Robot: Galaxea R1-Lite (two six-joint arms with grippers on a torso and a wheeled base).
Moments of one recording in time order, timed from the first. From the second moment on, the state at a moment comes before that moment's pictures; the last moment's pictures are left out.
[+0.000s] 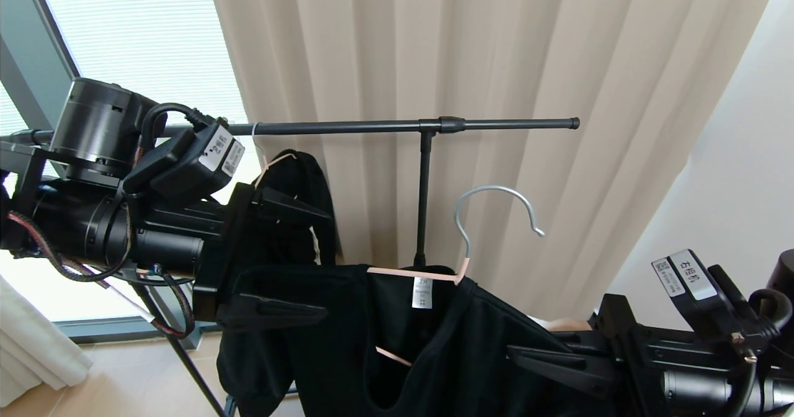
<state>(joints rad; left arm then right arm) -0.31 1.55 -1.11 0.26 -0.95 0.88 0.59 1.46 -0.31 -0.95 0.65 -0.05</state>
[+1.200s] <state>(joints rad) -0.37 1.59 -1.08 0.29 -0.95 0.91 0.62 1.45 -0.33 -0.96 0.67 -0.16</state>
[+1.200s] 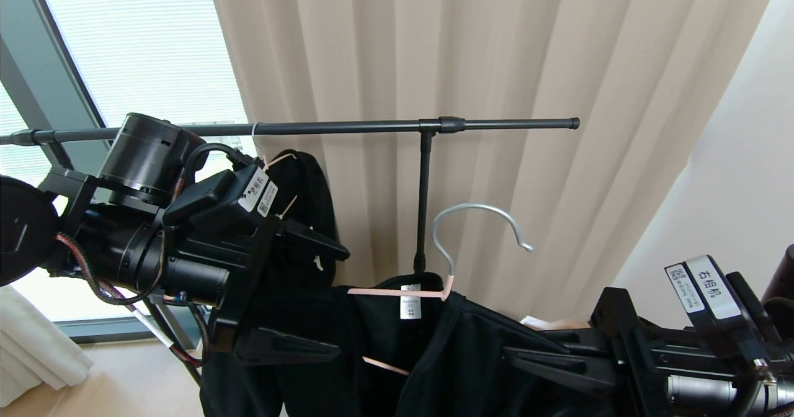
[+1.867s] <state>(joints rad) -0.36 1.60 -1.06 0.29 -0.94 0.91 0.62 1.42 -0.34 -0.96 0.67 -0.16</state>
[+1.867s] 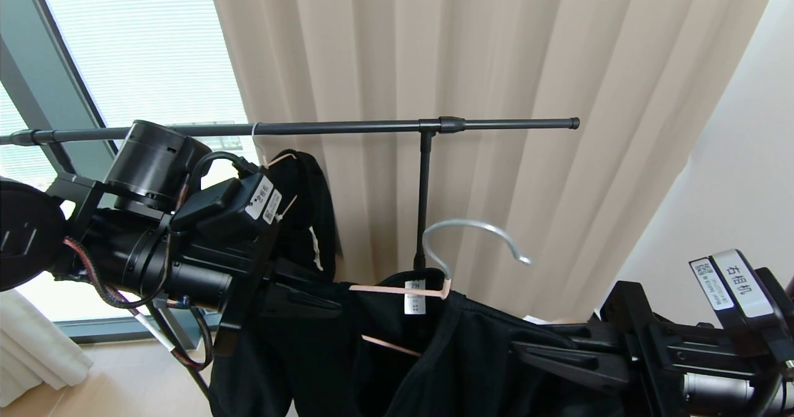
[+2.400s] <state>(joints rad) -0.36 1.60 -1.07 0.29 -0.94 0.91 0.62 1.41 -0.33 -0.95 0.67 -0.16</state>
